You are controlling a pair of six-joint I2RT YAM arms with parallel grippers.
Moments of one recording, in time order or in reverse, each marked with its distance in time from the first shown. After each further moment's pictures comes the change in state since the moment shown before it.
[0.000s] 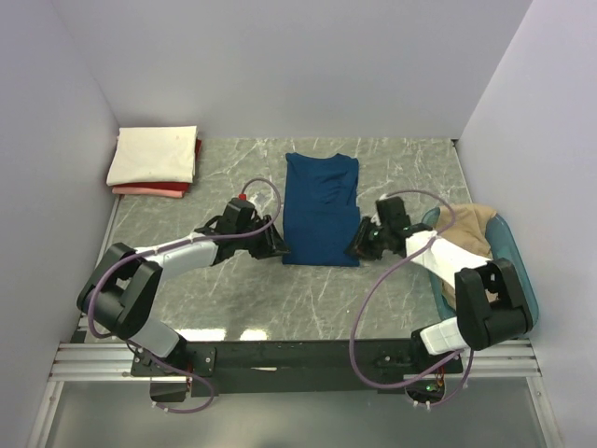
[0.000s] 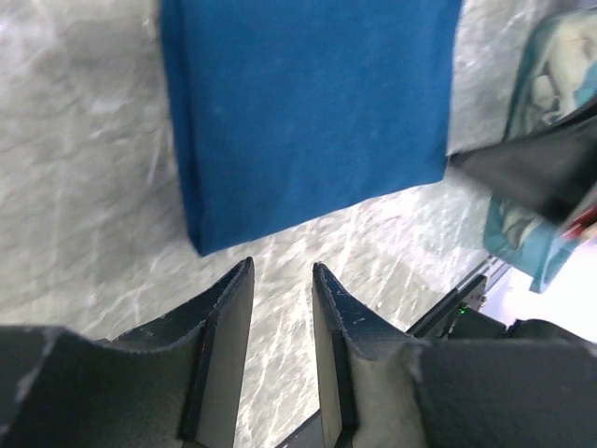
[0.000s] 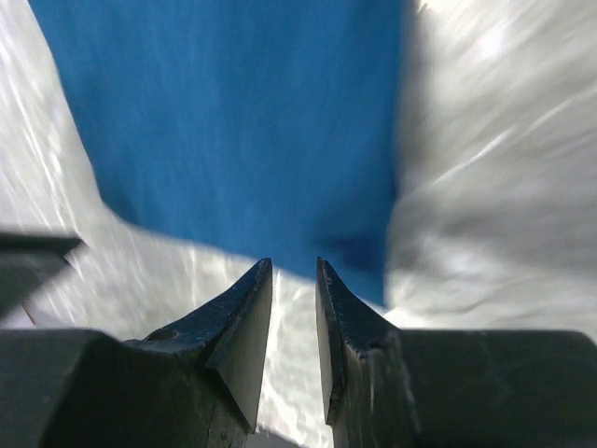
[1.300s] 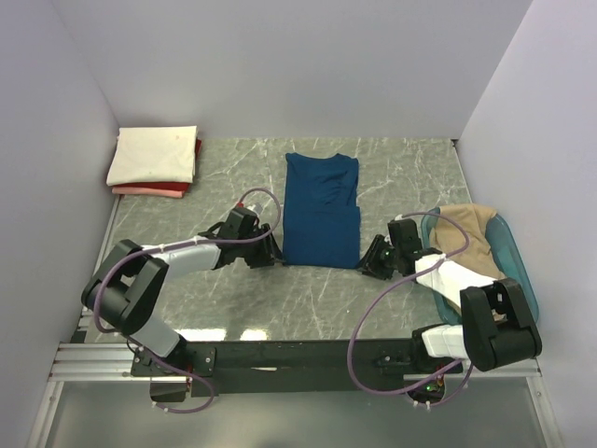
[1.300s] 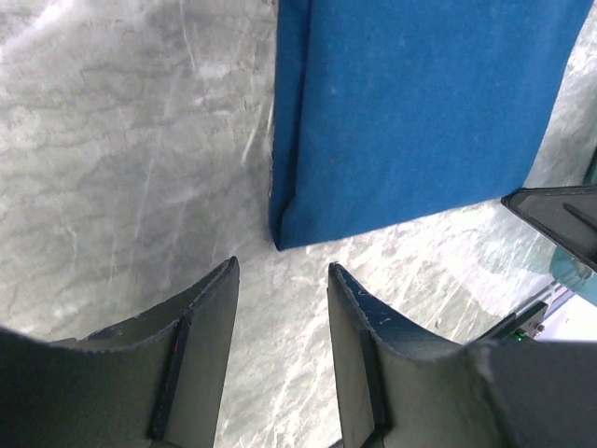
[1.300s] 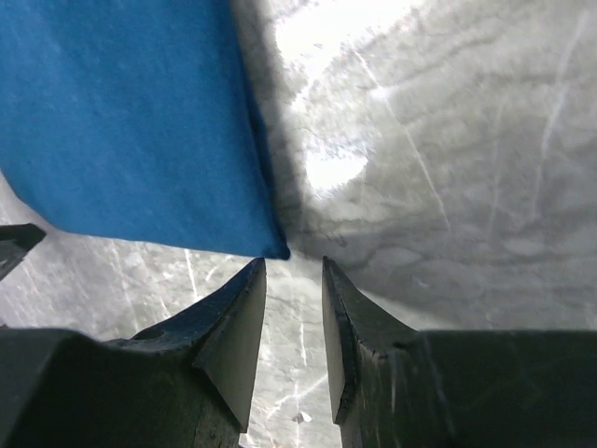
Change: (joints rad) left arm -0.017 0.028 -0.039 -0.032 -0.100 0.012; right arm -0.028 -0.126 -0.256 0.104 0.047 0.042
